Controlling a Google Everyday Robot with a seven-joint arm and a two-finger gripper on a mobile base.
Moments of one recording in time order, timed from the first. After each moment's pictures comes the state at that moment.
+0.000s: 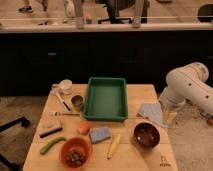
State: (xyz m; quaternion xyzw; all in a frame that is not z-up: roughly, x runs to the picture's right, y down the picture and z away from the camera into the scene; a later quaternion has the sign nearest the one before) arm 0.288 0.108 0.683 -0.28 0.02 0.03 0.96
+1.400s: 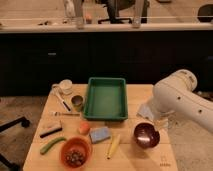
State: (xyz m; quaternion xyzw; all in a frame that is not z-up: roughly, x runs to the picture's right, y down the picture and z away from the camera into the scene) arm 0.215 0.127 0.647 -0.24 -0.02 -0.11 0.96
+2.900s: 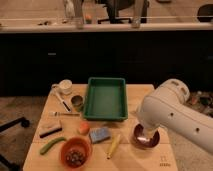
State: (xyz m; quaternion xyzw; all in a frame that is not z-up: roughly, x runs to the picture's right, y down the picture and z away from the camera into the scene) arm 0.137 0.154 0.599 -0.21 -0.09 -0.25 0.94
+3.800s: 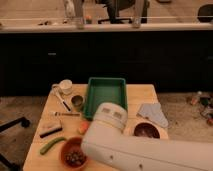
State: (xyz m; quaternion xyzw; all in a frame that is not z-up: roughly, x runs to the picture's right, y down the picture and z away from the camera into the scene) arm -0.011 0.207 0.557 -0.19 -0.09 -0.45 0.87
